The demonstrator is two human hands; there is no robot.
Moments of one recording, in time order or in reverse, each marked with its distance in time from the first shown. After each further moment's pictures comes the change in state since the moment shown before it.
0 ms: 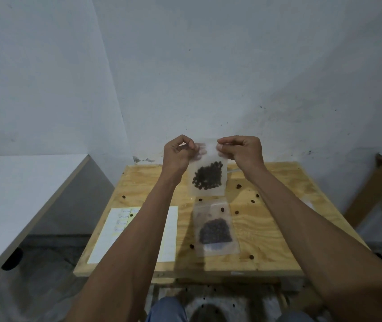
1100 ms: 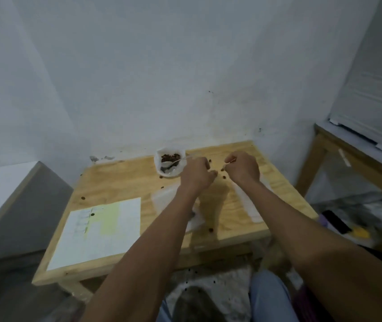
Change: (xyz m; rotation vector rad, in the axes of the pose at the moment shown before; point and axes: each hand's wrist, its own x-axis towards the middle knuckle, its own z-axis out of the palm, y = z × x) left_hand -0.053 -0.061 0.143 0.940 -0.290 -0.010; right_hand -0.058 0.052 -0.108 -0.890 0.315 0.252
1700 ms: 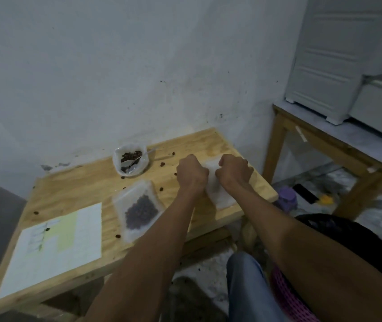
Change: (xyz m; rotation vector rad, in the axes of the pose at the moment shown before) left_hand -0.016 0.073 0.067 0.017 0.019 -0.163; right_hand -0.011 0.071 -0.033 -0.320 -0.019 0.135
